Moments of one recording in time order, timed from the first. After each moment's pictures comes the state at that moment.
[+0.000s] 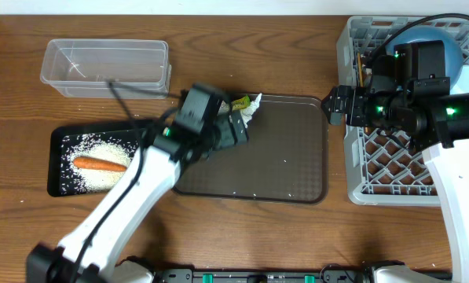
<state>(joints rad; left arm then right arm) -0.48 1.46 1.17 -0.74 0.07 -0.72 0.13 1.40 1.51 -1.11 -0.27 0.23</state>
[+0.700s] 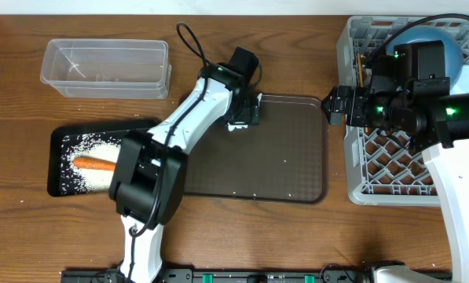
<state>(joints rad) -0.47 2.10 1.65 -0.94 -0.04 -0.48 0.13 1.40 1.51 -1.11 -0.27 0.23</state>
